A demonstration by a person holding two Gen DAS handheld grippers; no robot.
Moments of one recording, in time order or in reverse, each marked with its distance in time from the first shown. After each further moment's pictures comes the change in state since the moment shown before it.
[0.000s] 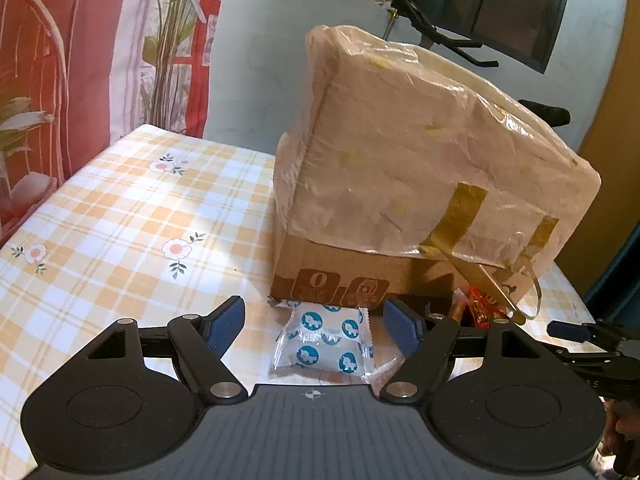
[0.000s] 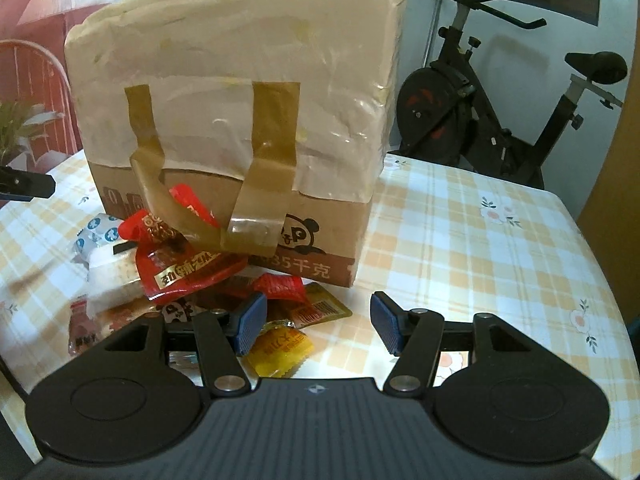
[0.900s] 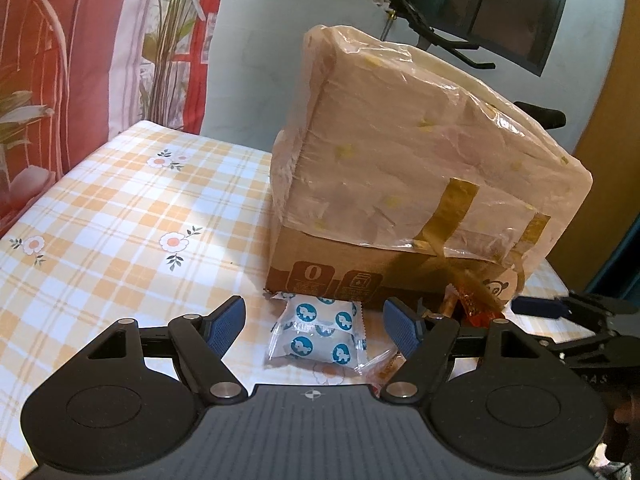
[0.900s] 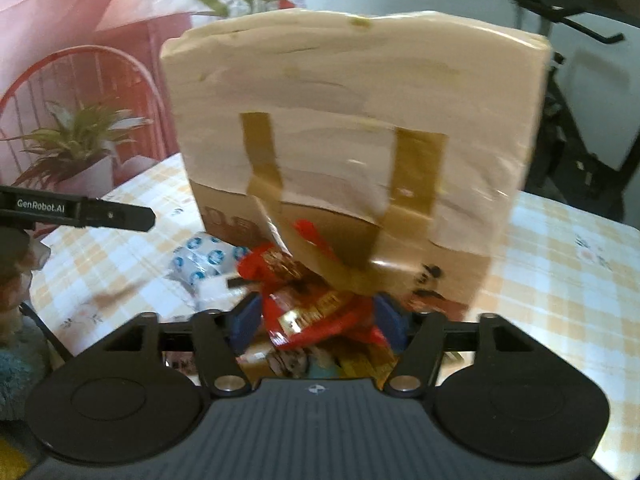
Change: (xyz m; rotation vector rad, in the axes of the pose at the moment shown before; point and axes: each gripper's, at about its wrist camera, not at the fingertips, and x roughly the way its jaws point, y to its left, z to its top) left arm -0.006 0.002 -0.004 -0.012 -0.002 -0.017; right arm 0.011 0.031 0.028 -0.068 -0.042 0.283
